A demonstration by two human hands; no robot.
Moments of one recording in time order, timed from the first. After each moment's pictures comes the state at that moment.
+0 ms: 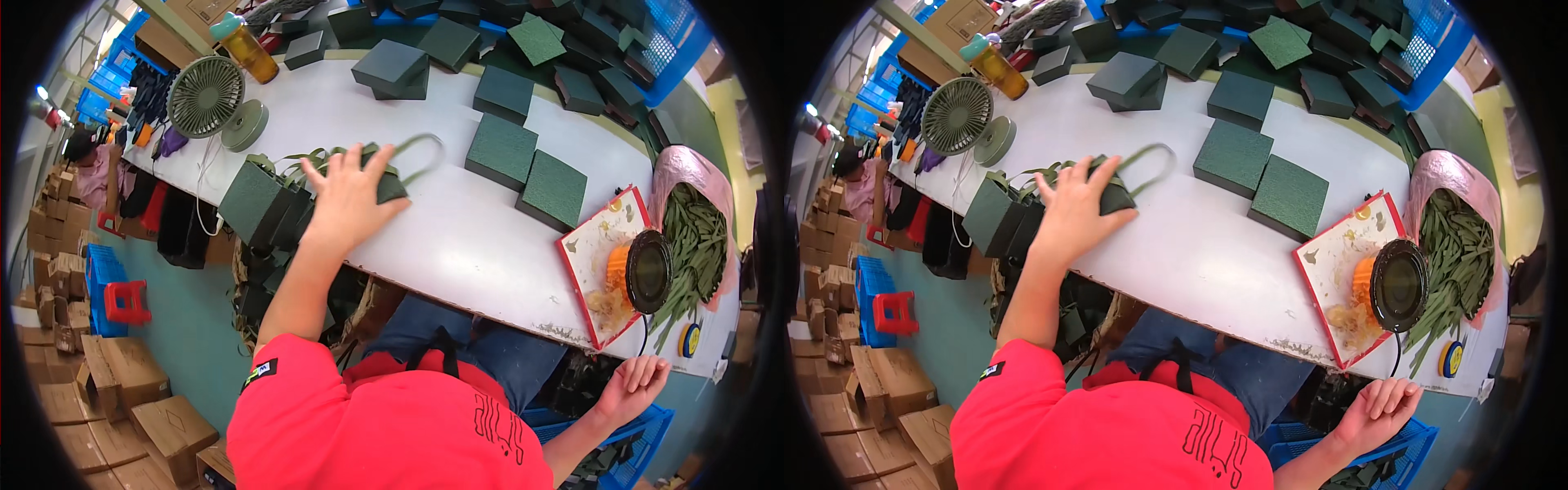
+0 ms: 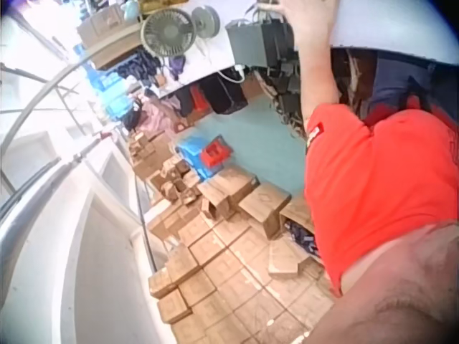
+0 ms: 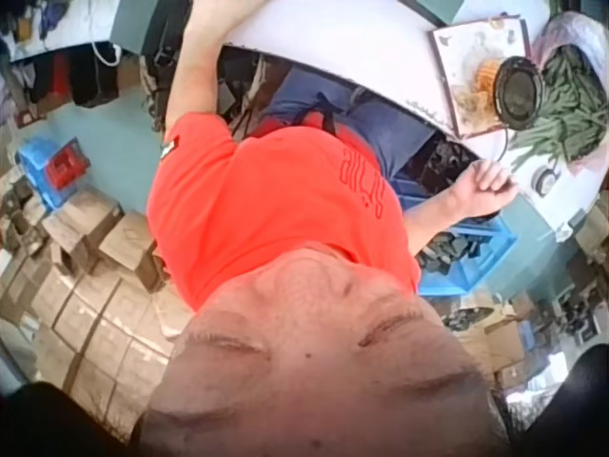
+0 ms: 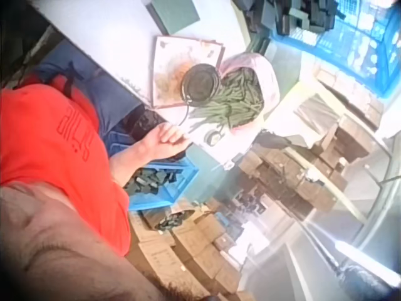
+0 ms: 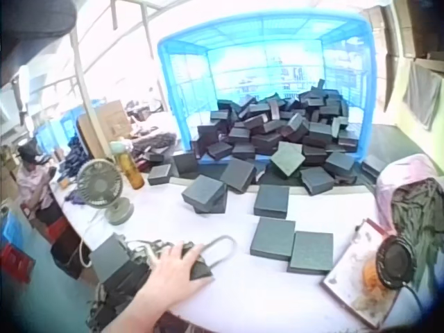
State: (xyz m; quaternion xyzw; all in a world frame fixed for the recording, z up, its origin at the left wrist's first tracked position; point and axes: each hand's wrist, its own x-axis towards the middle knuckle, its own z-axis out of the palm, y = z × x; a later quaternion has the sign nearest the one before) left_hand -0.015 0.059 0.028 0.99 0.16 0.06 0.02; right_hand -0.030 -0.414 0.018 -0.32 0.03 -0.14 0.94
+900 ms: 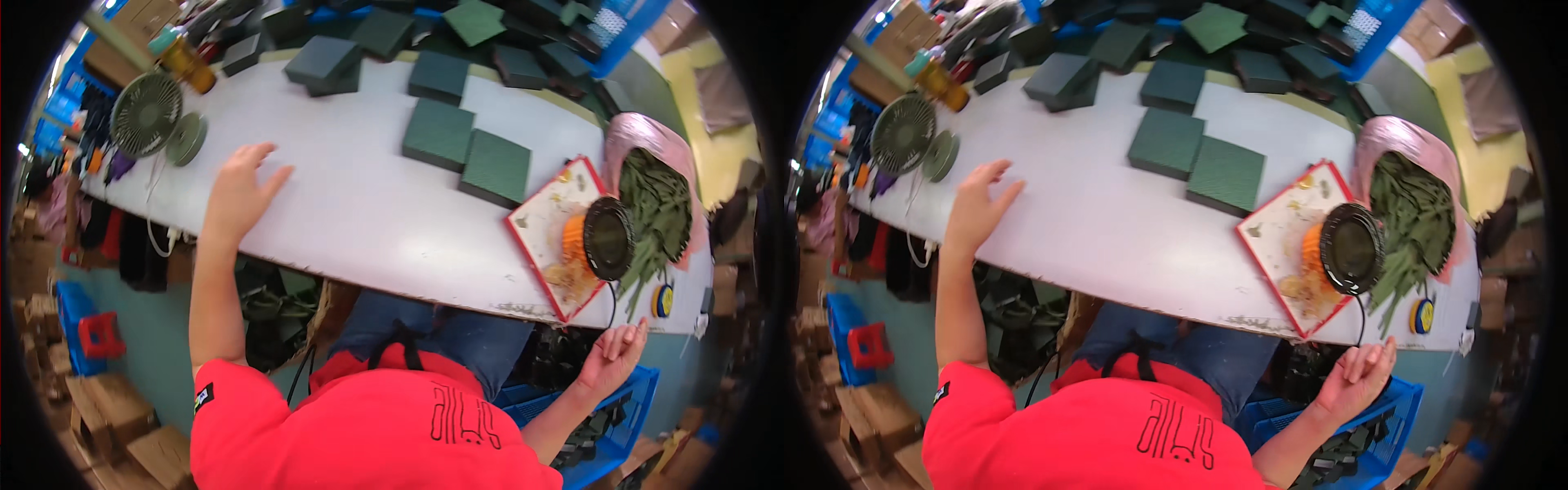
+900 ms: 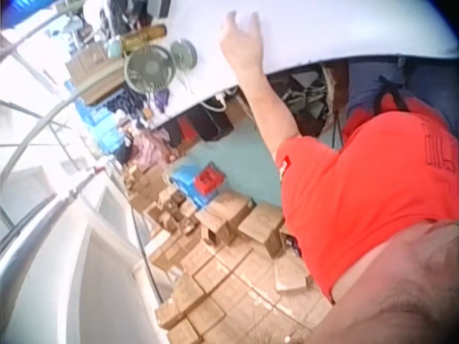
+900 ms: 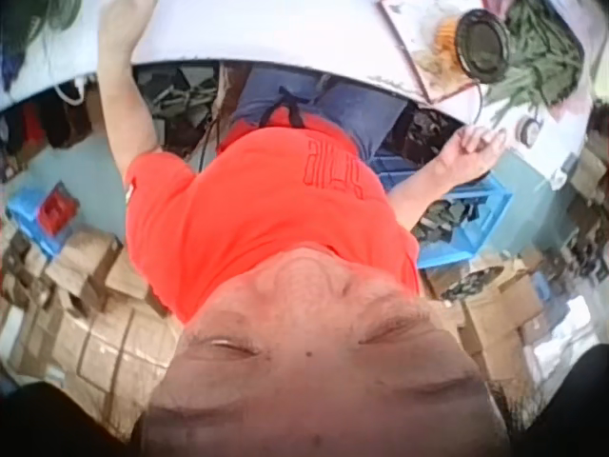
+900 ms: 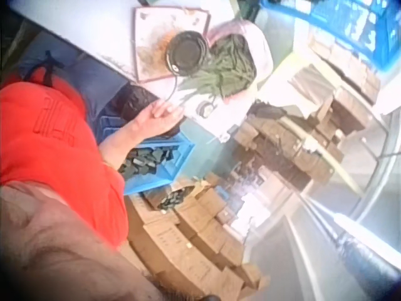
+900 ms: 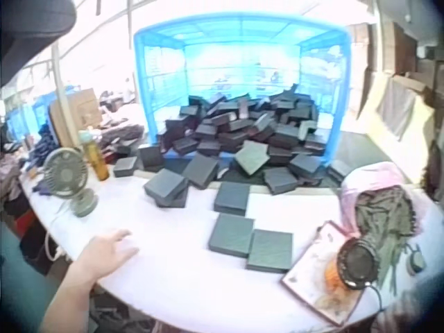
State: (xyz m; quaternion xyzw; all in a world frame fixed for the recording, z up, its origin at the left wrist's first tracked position) left_hand -0.028 0.125 0.050 0.97 0.12 0.14 0.18; right_hand -0.028 -0.427 0.012 -0.43 0.08 -0.22 0.87
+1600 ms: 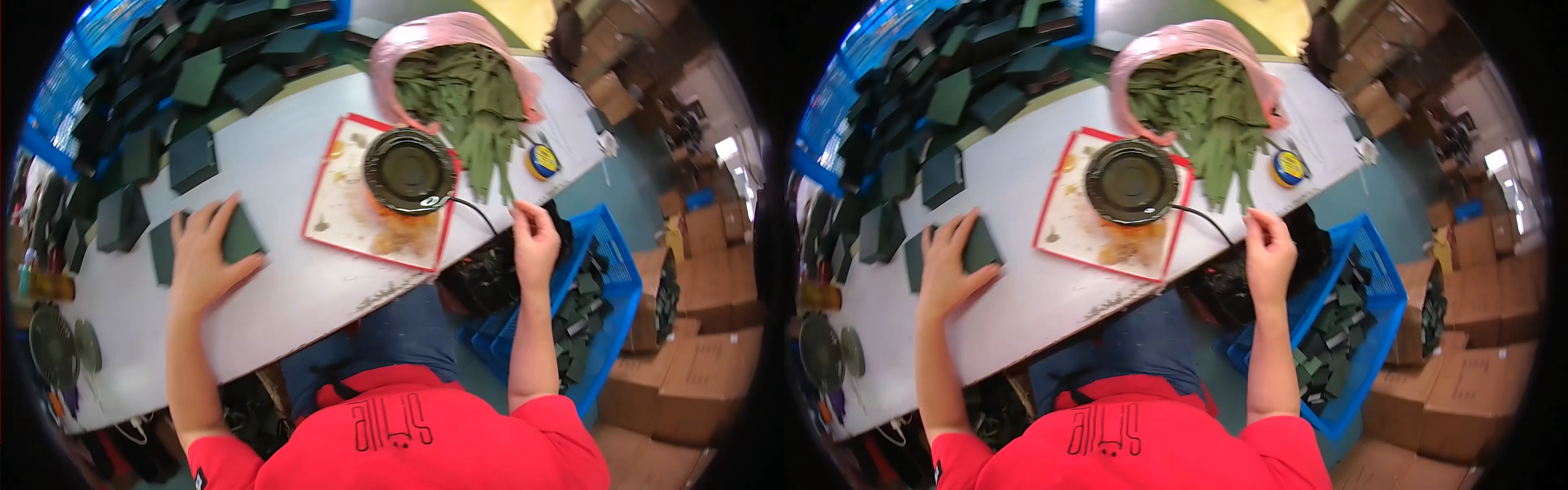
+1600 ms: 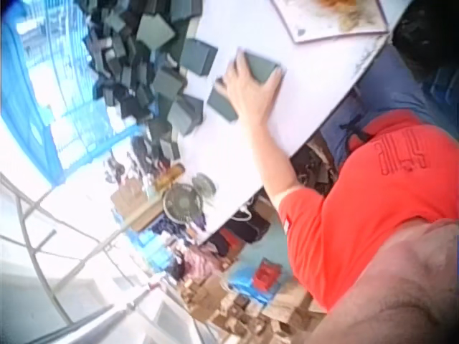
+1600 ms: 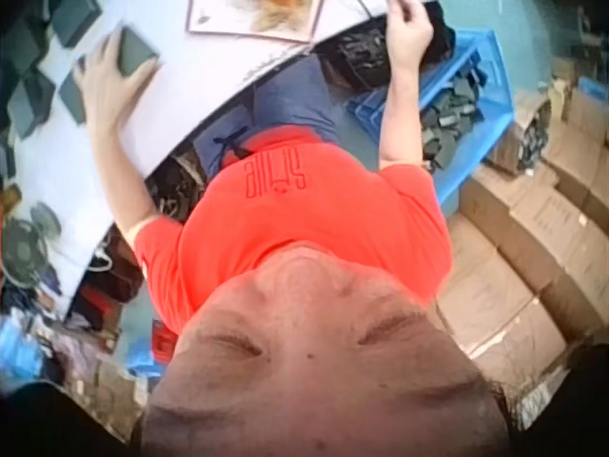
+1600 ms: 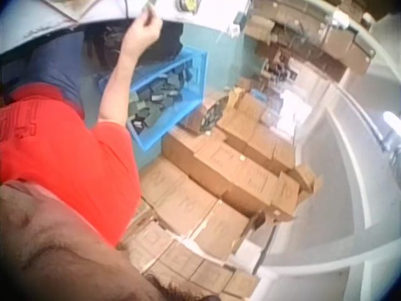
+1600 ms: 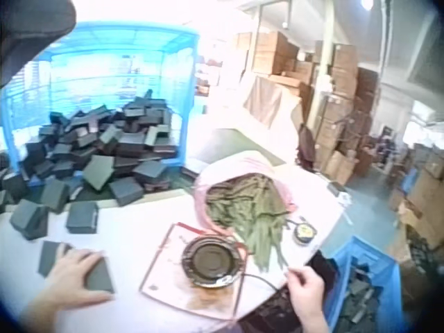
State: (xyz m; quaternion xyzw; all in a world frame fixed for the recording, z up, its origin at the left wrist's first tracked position) left_hand 0.091 -0.028 0.028 0.97 -0.21 0.04 0.13; right_hand -0.018 -0.483 -0.007 -0.84 0.21 -0.30 0.40
